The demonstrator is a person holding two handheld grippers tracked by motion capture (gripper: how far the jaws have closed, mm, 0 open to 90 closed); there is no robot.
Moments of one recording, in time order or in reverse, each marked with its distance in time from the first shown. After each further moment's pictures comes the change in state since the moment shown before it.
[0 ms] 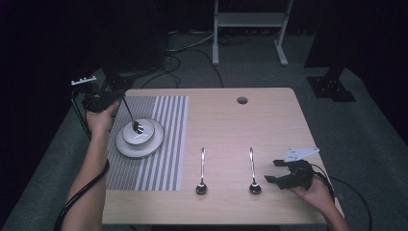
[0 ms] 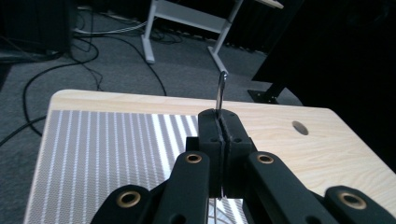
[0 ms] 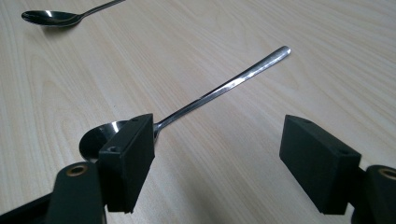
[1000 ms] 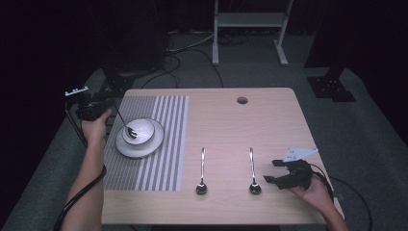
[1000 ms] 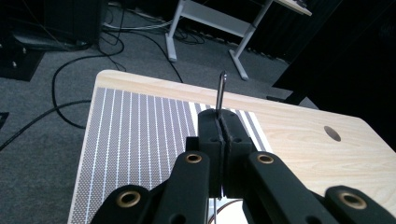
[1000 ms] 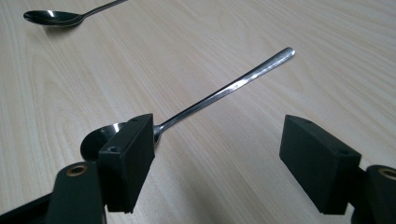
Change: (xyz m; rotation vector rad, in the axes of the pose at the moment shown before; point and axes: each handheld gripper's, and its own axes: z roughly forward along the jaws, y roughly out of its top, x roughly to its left) left arm 0.037 -0.027 -0.003 -0.014 0.077 -0.065; right arm 0.000 0.001 0.003 0.002 0.008 -0.004
